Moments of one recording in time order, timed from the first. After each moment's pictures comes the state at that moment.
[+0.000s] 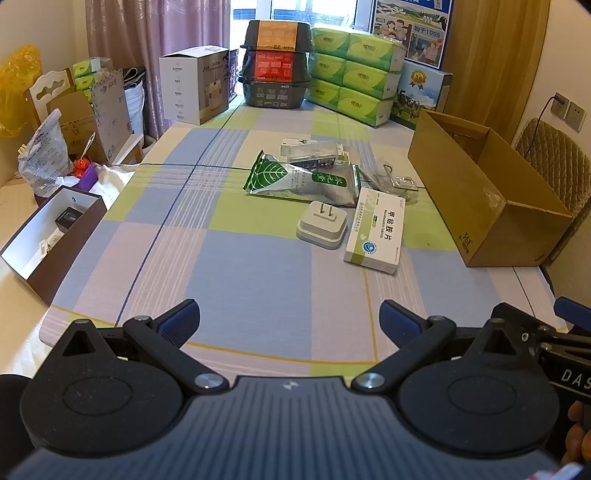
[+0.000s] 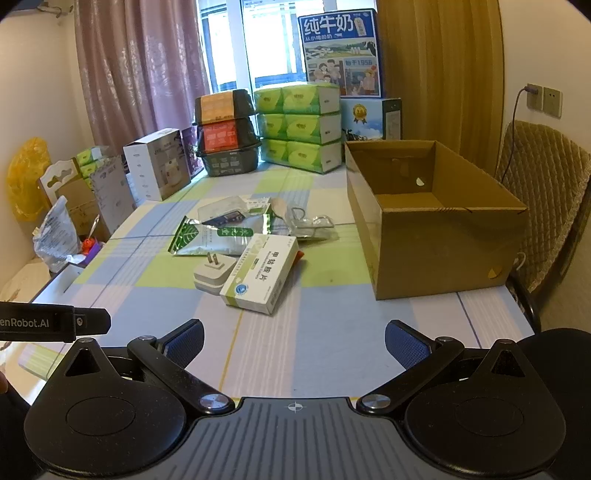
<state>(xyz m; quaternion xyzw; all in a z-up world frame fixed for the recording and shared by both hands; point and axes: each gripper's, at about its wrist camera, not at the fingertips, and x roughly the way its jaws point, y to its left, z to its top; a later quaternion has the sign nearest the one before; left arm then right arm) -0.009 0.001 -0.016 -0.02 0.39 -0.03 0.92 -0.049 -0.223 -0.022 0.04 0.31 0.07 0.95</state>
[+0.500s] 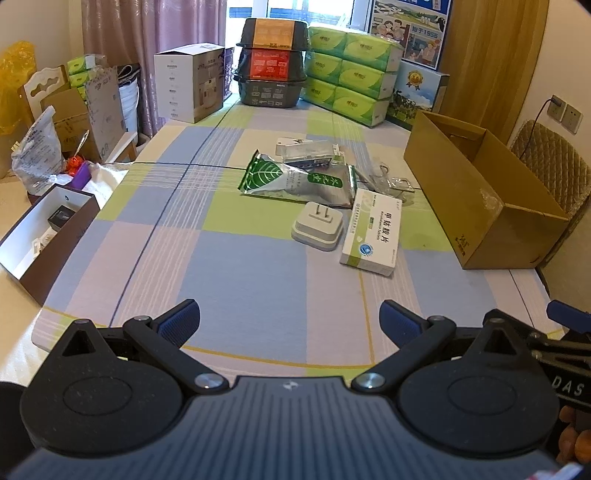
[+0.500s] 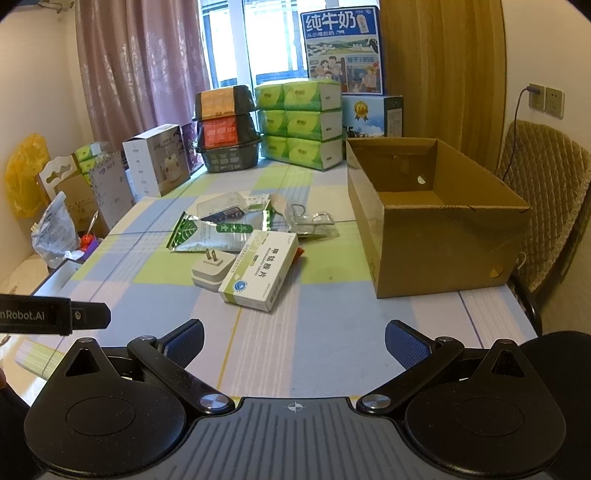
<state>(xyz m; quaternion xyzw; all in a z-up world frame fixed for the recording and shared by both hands) -0.001 0.003 -0.018 -0.02 0.39 -0.04 0.92 -0.043 -0.221 -0.026 0.03 0.32 0.07 0.95</state>
